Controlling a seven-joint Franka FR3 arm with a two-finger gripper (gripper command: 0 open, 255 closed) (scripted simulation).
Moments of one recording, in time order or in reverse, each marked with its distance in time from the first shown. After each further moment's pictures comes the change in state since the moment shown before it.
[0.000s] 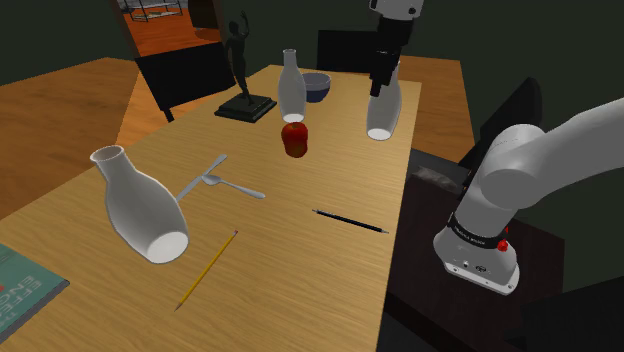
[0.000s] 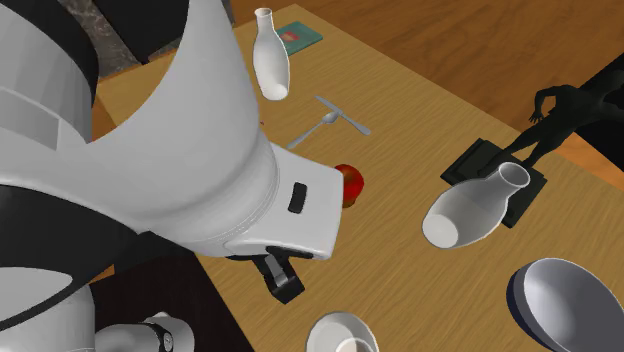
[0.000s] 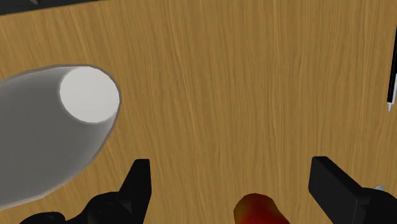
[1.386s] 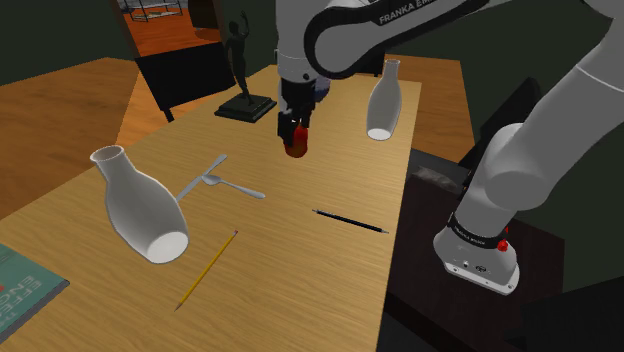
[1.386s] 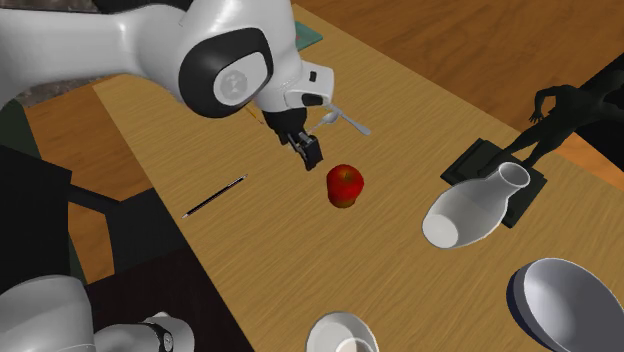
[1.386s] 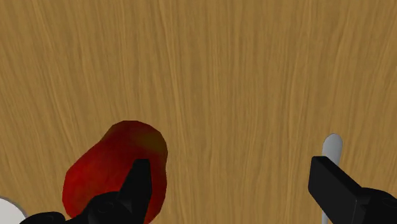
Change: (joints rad) arm 0.090 0.485 0.346 0.157 -0.033 0.380 0.349
